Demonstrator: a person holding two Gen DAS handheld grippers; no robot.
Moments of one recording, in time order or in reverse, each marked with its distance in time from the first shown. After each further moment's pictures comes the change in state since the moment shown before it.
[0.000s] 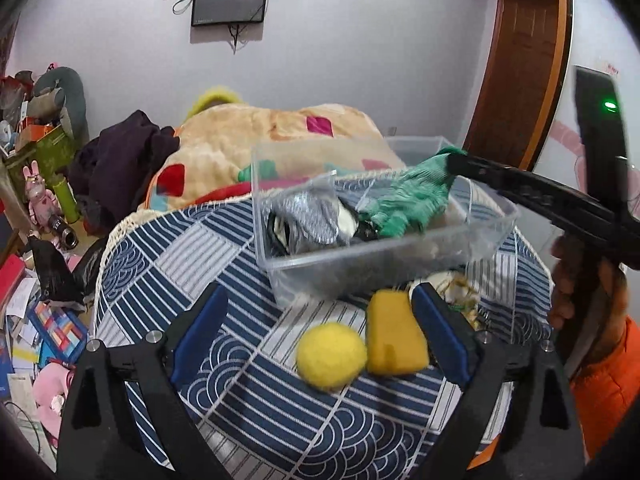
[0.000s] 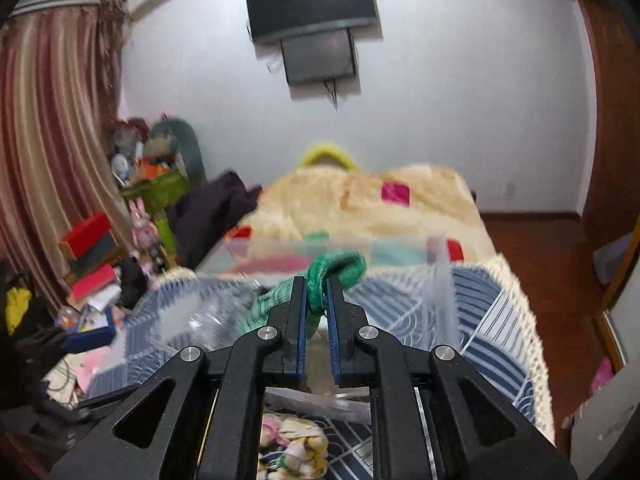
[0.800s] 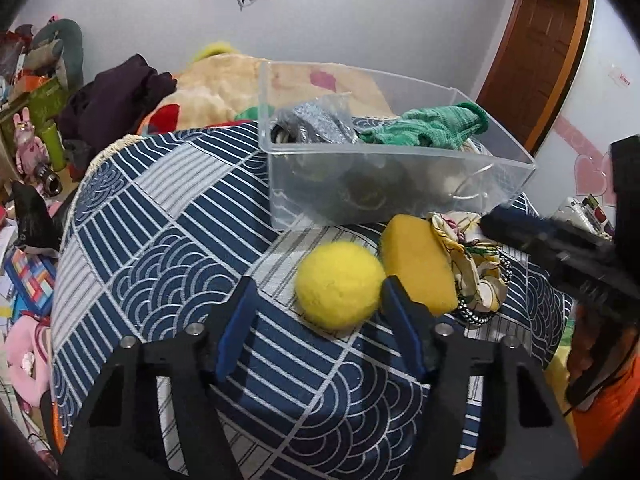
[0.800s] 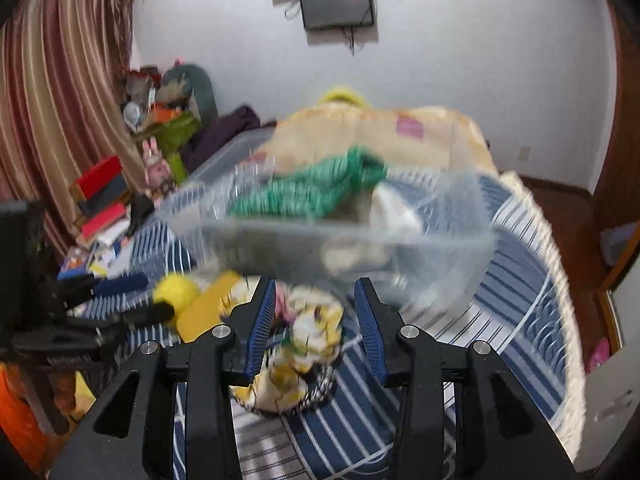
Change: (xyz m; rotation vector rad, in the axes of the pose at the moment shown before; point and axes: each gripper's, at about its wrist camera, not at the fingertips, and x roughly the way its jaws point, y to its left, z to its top) left arm 0.028 0.011 -0.044 -0.091 0.112 -0.062; right arm -0.007 -0.007 -0.063 -0.031 0.191 0.070
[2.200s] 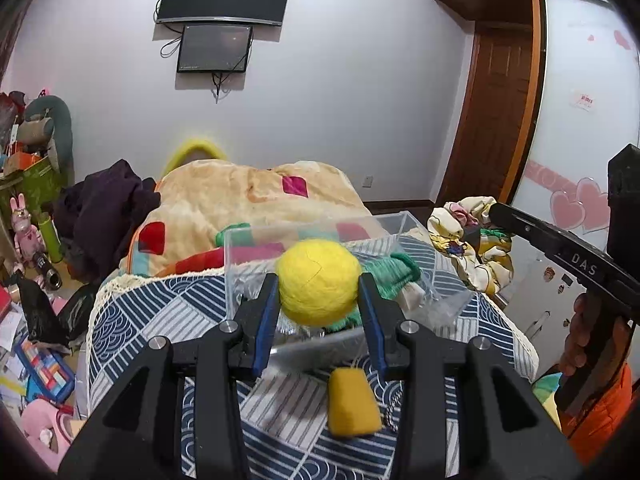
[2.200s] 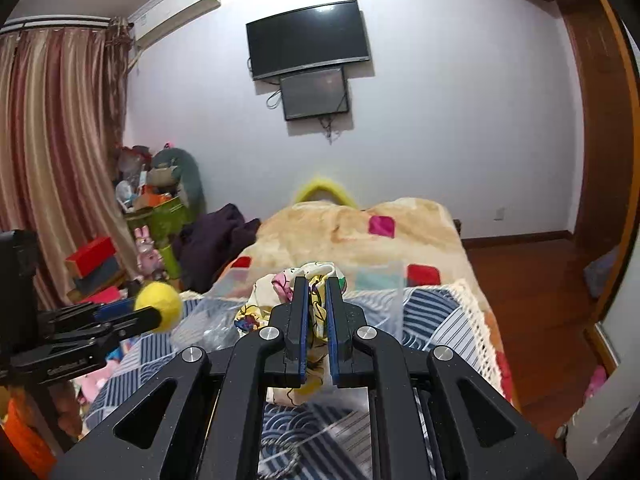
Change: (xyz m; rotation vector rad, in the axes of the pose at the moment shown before) left arm -0.069 -0.039 0.081 0.106 -0.294 -0.025; right arm -0.076 -0.016 0.051 0.038 -0.367 -0.079
